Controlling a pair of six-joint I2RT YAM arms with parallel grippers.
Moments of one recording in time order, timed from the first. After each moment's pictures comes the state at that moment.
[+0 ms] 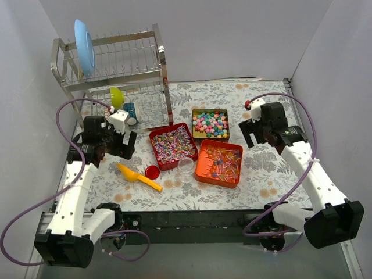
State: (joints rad) left arm -0.06 0.94 1.00 -0.82 0.22 0.26; right arm 0.29 1.14 1.06 -0.73 0.12 -0.26
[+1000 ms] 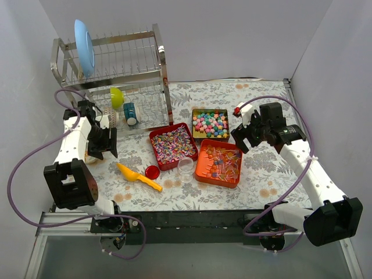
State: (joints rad) left arm 0.19 1.50 1.30 -1.26 0.14 0.11; right arm 0.29 1.16 1.06 -0.74 -0.27 -0.45
